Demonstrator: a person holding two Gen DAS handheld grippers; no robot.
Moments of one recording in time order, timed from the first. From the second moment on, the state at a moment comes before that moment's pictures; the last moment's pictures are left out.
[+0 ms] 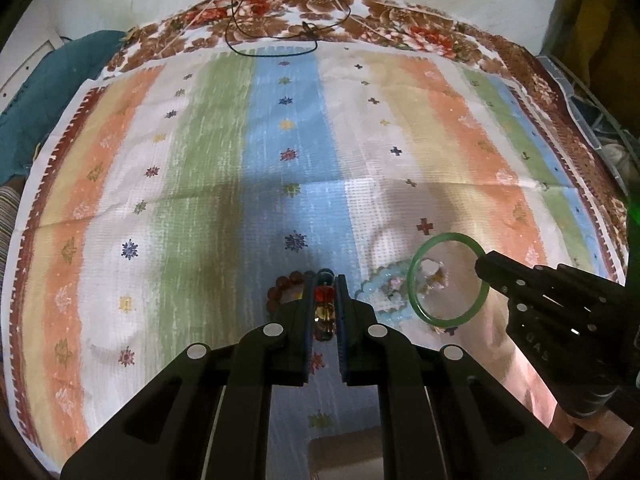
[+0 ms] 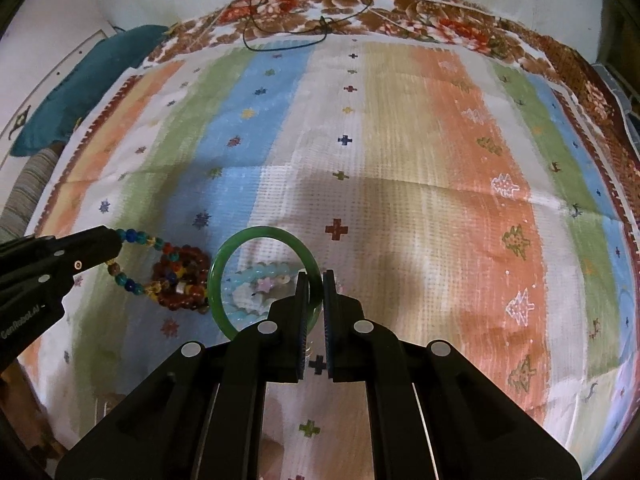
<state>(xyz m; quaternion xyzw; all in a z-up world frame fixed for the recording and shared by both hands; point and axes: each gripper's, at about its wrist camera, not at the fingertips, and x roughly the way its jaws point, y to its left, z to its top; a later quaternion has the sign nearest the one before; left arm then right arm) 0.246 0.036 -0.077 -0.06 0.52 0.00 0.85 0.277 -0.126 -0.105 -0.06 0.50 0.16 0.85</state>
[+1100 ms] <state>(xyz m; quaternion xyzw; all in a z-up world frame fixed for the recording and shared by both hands) 0.161 0.024 -0.020 -0.08 0.46 -0.04 0.88 0.206 -0.144 -0.057 -0.05 0.45 0.19 0.87</state>
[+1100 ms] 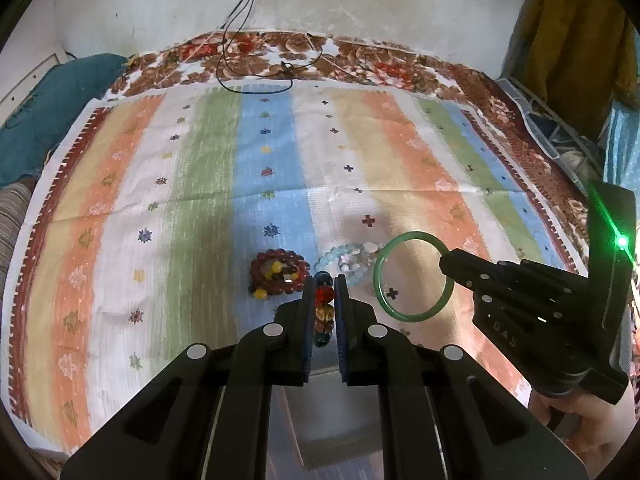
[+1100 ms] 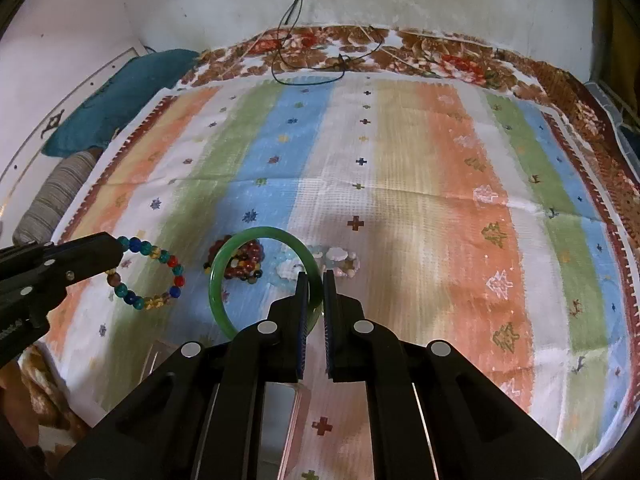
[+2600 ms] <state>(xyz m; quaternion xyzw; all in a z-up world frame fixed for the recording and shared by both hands) 0.080 0.006 -0.009 -0.06 0.44 -0.06 0.89 0.122 -0.154 -0.049 -0.01 0.44 0.27 0.86</state>
